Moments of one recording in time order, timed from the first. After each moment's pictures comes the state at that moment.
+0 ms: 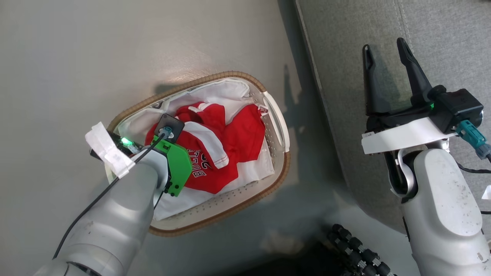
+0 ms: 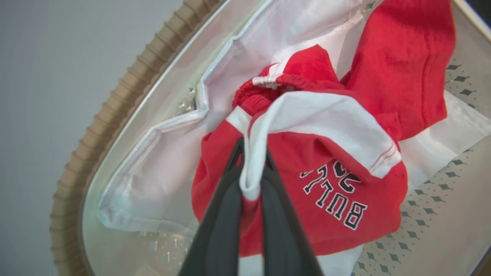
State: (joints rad) left arm -0.91 0.07 -0.85 1.27 -0.37 -0.09 -0.11; right arm -0.50 -0.05 0.05 0.15 0.17 0.13 -0.26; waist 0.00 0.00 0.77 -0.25
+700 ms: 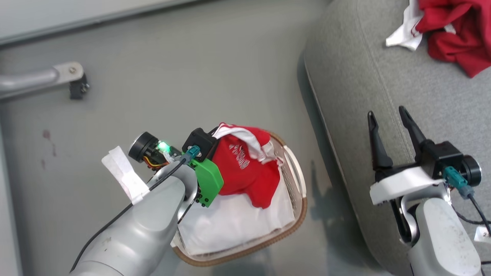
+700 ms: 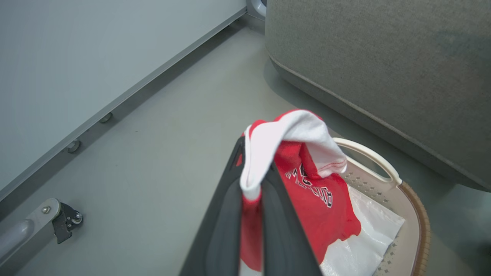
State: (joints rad) left arm -0.79 0.08 -0.88 1.01 -0.37 -0.12 -0.26; right arm -0.31 -0.05 -0.02 0.24 0.07 0.13 -0.26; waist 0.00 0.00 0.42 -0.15
